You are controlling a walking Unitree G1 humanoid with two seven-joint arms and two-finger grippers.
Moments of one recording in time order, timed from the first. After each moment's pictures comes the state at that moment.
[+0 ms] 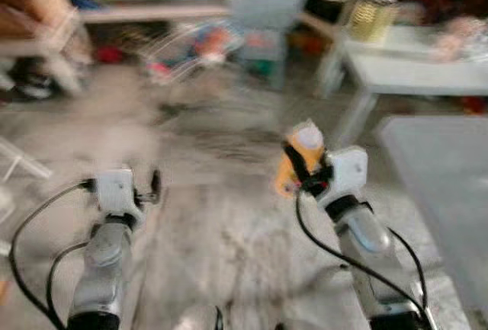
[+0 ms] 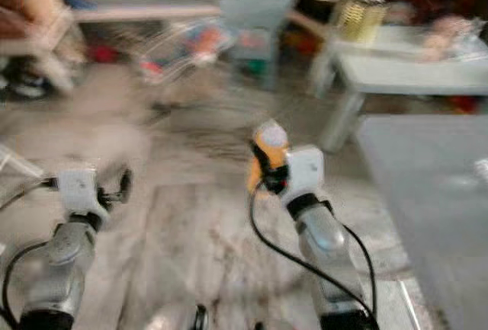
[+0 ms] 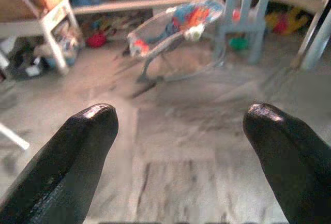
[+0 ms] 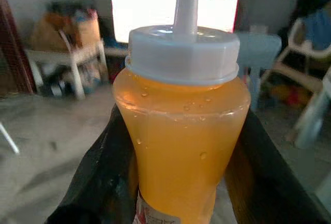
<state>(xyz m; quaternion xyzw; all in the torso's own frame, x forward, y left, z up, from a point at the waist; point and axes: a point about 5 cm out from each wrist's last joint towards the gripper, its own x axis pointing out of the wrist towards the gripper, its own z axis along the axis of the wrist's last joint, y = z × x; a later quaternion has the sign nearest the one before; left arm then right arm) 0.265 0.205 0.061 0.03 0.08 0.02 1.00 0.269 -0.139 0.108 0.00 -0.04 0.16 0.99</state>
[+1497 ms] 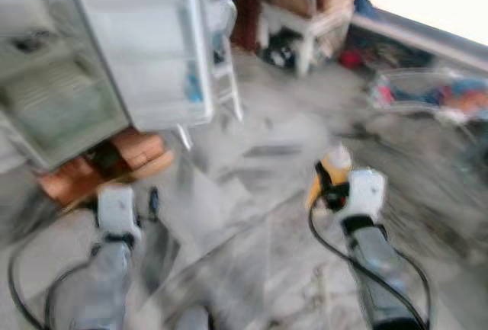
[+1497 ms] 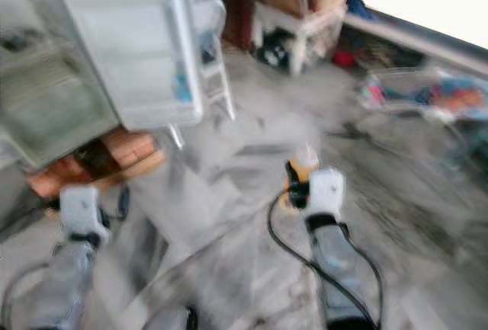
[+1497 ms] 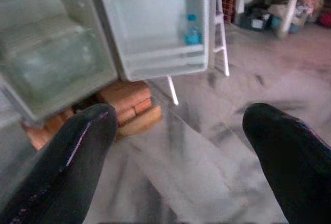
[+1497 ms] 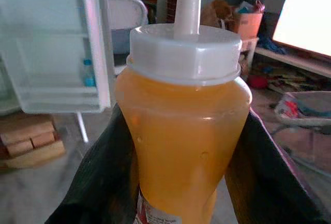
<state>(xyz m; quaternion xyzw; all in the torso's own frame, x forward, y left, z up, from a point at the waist) 0.243 0.198 0.034 0.02 0.09 0.03 0.99 0.262 -0.179 0.070 -0.03 -0.01 0.03 1.00</state>
